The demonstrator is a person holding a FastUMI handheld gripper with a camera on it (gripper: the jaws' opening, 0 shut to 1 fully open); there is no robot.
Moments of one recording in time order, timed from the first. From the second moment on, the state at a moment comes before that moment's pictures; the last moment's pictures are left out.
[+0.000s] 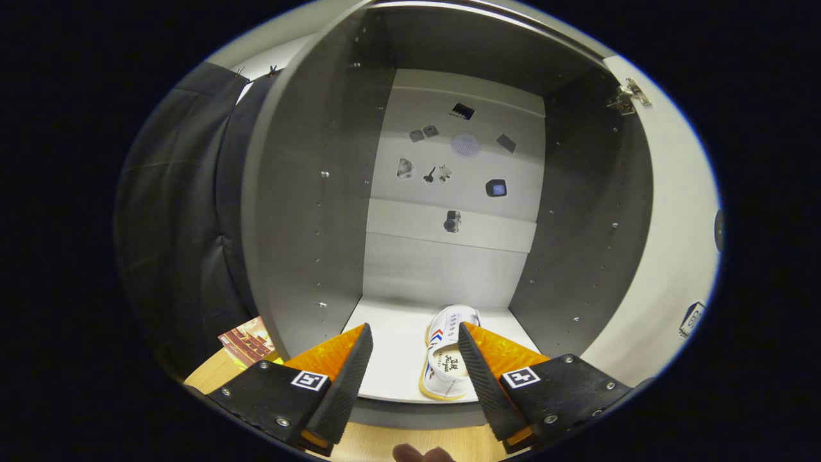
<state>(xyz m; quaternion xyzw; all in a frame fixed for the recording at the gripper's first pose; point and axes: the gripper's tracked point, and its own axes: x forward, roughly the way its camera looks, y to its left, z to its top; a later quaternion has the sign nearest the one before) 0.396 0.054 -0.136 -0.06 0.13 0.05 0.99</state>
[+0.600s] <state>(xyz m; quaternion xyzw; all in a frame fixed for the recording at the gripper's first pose) 0.262 0.042 -0.077 -0.03 0.09 0.02 1.00</state>
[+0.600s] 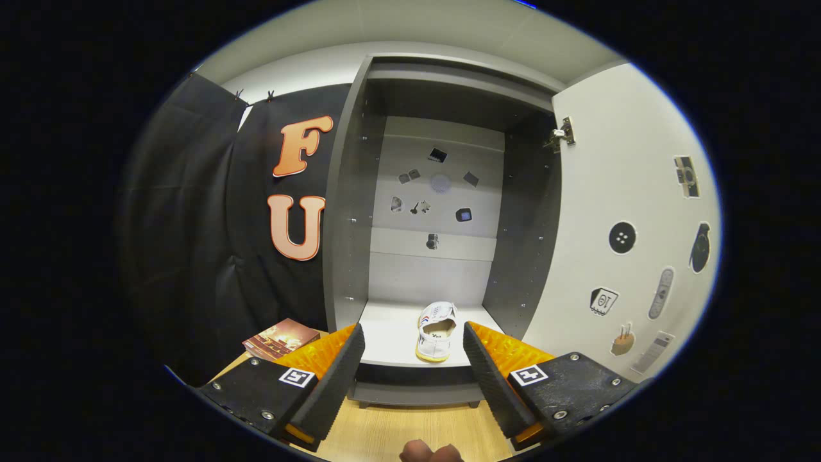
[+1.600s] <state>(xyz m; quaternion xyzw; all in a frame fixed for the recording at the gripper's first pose) 0.075 -0.124 -0.079 0.05 0.09 0.07 0.99</state>
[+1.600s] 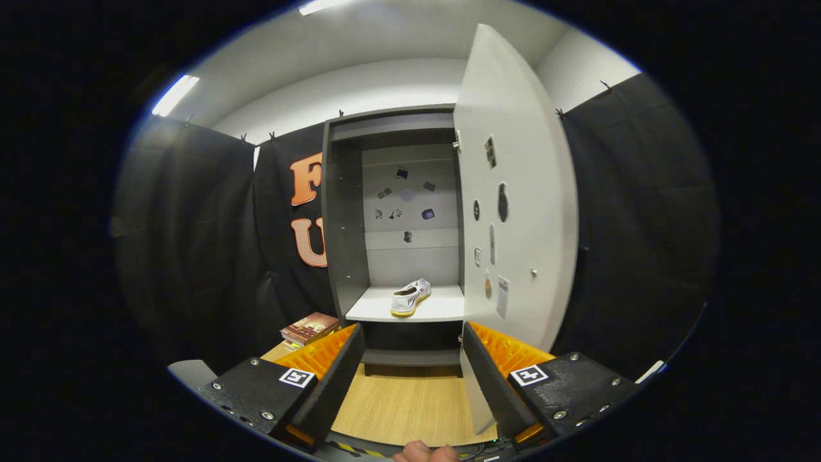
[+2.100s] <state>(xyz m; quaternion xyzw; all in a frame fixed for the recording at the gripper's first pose) 0.089 -0.266 -0.091 0.12 0.08 0.01 0.99</state>
